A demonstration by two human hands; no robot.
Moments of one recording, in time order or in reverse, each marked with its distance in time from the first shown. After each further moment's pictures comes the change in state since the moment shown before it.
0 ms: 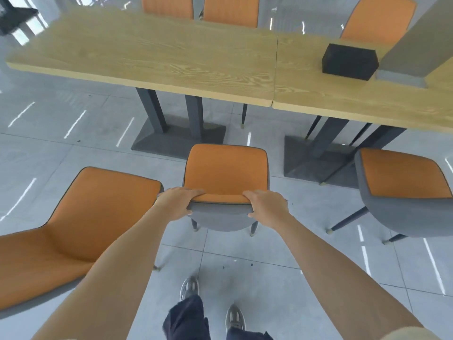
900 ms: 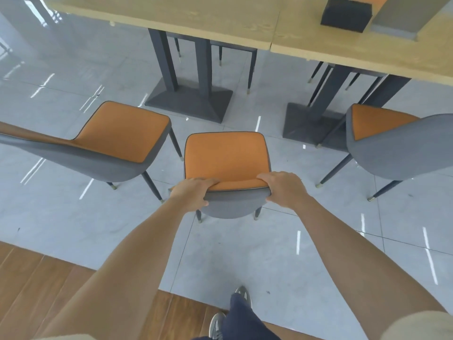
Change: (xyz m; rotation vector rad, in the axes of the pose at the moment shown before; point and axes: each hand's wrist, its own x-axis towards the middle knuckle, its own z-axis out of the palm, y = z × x) left_hand -0.235 0.183 0.144 -0.124 0.007 -0.091; right_hand -0.277 0.004 0.089 -0.037 0.038 -0.100
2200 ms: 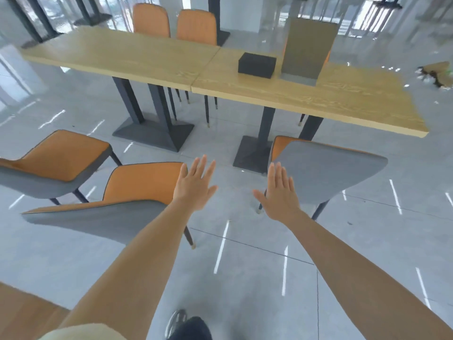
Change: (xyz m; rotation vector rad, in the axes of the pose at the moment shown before) left_hand 0.082 0.432 -0.016 0.238 0.323 -0.120; right_hand -0.209 0.354 -0.064 0.141 0.111 0.244
